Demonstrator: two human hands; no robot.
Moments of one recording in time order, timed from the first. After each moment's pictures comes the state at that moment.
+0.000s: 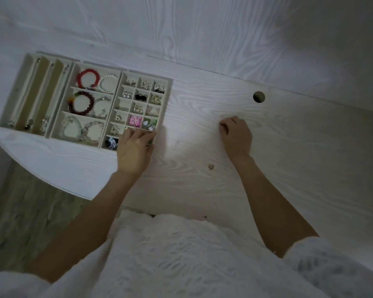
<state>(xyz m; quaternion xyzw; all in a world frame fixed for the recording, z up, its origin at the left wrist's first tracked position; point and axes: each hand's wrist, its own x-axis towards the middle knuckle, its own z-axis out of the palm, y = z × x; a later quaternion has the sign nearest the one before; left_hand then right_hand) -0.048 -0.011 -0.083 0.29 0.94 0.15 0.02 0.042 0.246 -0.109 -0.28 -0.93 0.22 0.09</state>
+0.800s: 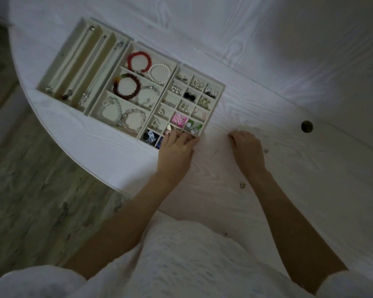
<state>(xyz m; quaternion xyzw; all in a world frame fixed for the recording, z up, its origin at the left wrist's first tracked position) -0.047 -0.014 -0.089 0.28 0.94 0.19 0.01 -0.012 0.190 -0.101 -0.07 -0.99 0.15 0.02</state>
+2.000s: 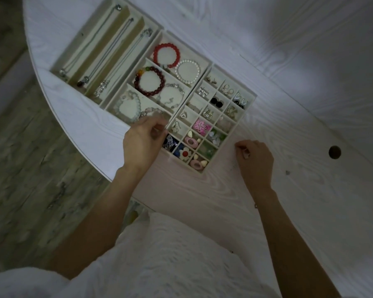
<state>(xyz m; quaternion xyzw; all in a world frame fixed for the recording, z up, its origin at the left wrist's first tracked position) -0.103 -0.104 -0.093 0.03 0.93 0.37 0.05 -0.033 0.154 -0.101 -0.15 -0.97 0.21 -0.01</state>
